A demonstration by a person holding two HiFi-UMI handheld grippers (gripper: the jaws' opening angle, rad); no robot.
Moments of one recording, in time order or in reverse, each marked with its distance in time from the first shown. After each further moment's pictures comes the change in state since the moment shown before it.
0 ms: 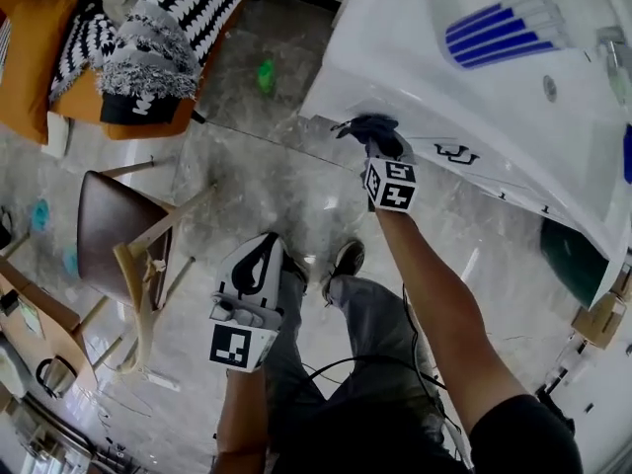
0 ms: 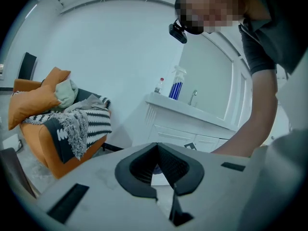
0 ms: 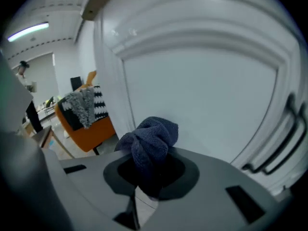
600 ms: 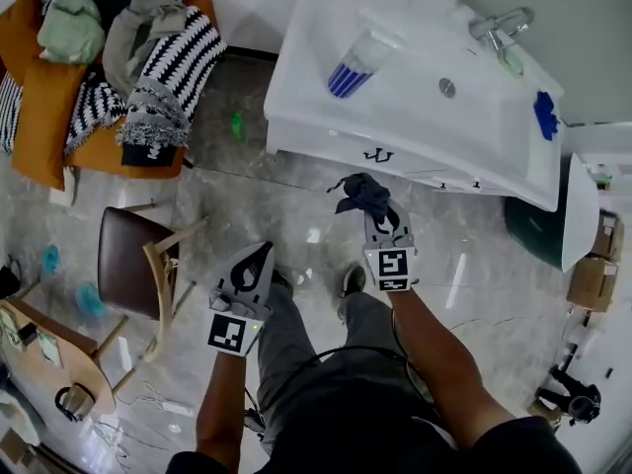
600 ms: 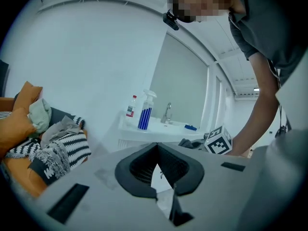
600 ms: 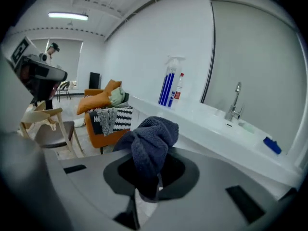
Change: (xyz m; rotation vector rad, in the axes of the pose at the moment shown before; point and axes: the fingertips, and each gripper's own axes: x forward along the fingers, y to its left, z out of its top) left arm -0.054 -0.094 0.127 0.133 -0.023 -0.218; right arm -0.301 0.006 0.112 -0.318 -0.172 -0.040
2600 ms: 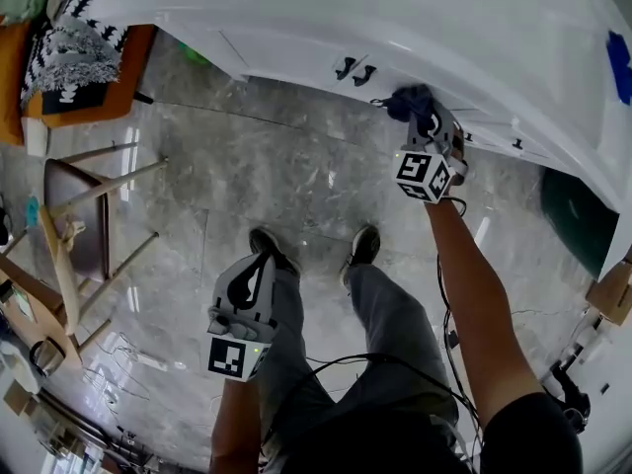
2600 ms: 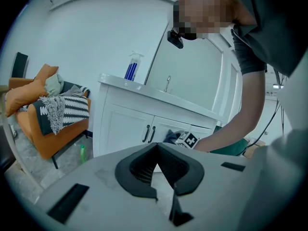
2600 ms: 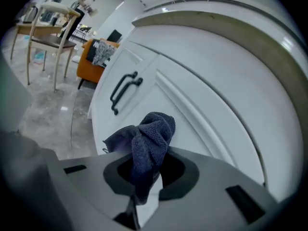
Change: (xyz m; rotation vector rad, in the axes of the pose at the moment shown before) left arm 0.086 -0.157 -0.203 -0.065 0.055 0.158; right arm 0.120 -0.206 -0.257 -0.498 0.107 -0.187
